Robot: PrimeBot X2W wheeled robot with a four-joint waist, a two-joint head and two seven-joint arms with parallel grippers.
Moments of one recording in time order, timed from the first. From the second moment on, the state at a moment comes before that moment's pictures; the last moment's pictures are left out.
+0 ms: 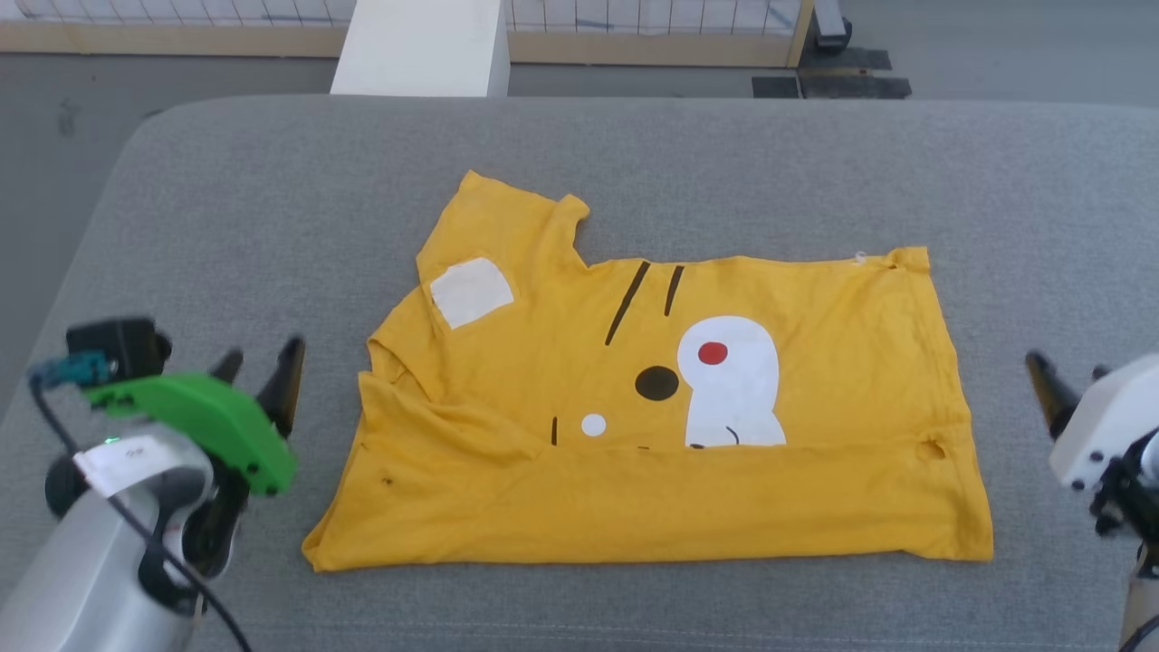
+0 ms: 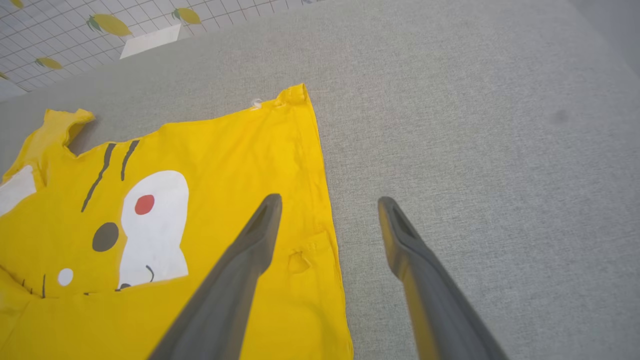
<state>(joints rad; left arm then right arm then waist) -0.28 0.55 -0.33 0.10 -0.92 0.19 0.23 -0.25 -0.05 -0.39 0.00 0.18 0.13 0.75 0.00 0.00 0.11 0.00</state>
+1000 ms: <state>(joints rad) -1.27 0.44 -0.51 0.75 -0.70 -0.04 0.49 -0.55 -0.05 -0.20 -0.02 0.19 0.13 0.65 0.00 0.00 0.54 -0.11</state>
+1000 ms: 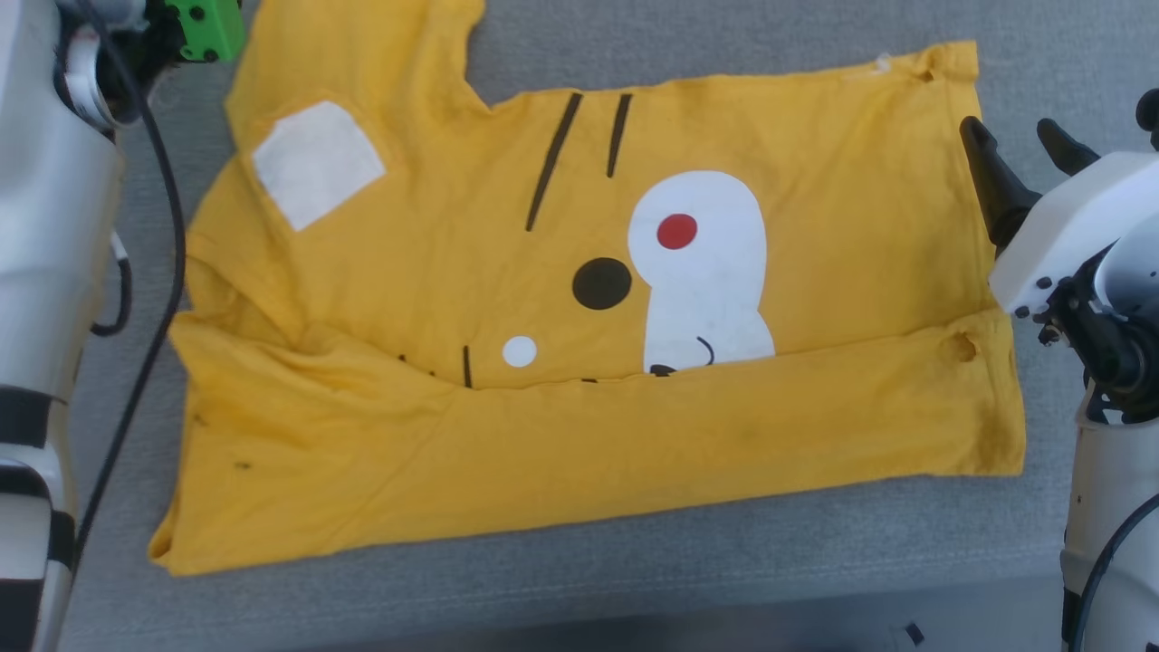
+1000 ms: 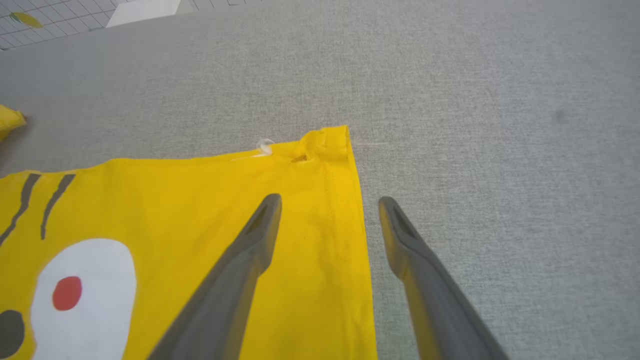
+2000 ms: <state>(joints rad) -1.23 0.47 -0.43 0.55 -0.86 -0.04 0.64 -0.66 -0.05 -0.22 -0.08 0.06 0.13 0.79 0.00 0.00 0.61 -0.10</state>
